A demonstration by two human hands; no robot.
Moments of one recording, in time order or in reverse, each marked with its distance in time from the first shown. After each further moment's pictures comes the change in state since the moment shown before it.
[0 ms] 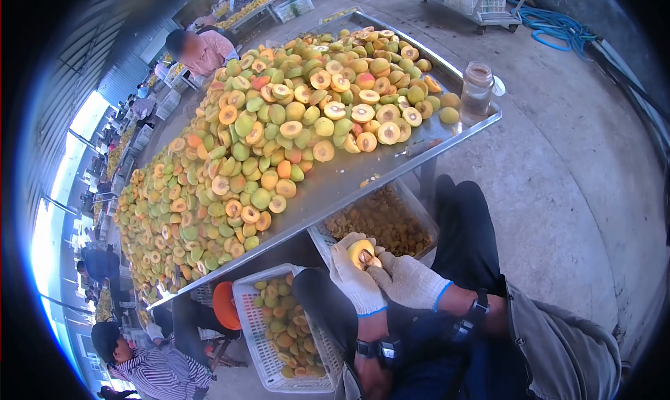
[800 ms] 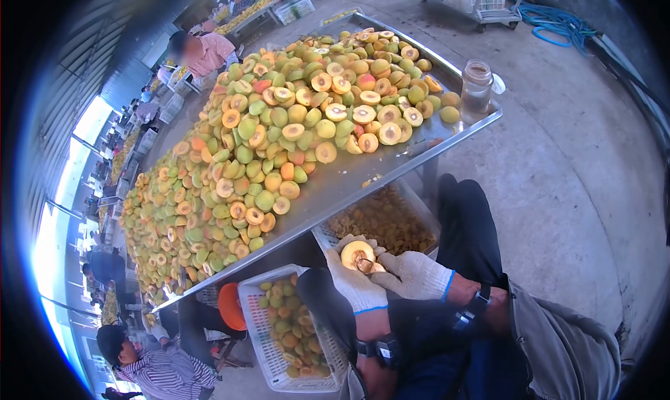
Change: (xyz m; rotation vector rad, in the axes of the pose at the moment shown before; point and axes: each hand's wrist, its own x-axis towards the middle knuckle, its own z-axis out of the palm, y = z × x) left_hand 0.013 -0.004 -0.007 -0.271 0.103 -0.230; right_hand 0.000 0.014 -0.017 -0.129 -0.112 -0.174
